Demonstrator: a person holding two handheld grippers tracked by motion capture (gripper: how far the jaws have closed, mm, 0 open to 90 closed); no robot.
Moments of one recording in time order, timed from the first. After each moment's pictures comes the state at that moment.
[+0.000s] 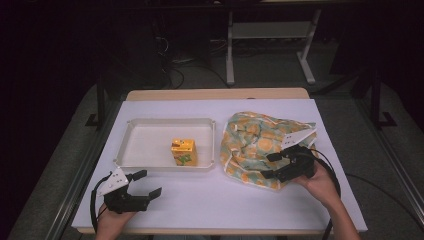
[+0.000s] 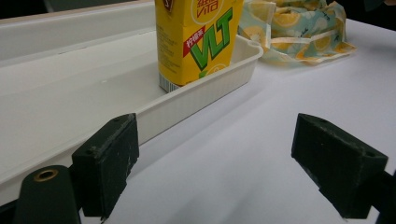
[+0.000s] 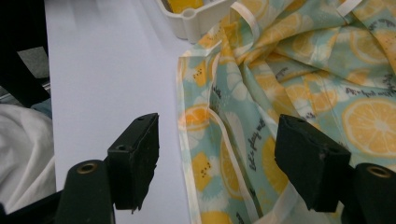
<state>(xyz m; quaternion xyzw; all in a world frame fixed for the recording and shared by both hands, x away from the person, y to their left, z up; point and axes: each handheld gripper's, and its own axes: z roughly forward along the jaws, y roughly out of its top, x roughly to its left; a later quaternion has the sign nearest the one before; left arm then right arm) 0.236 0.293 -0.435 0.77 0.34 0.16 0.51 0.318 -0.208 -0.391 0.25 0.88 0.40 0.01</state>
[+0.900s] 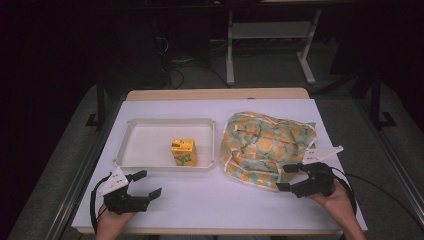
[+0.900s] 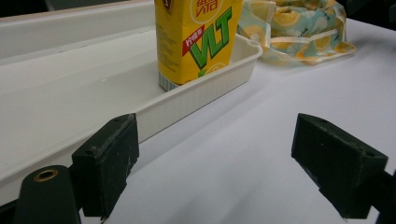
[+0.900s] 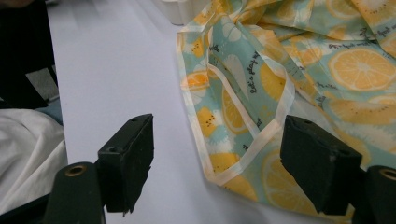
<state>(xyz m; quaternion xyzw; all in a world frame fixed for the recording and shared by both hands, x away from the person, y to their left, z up) 0.234 0.292 -0.434 0.77 0.34 0.17 0.51 0.278 -0.251 -0.413 0.29 0.85 0.44 0.03</state>
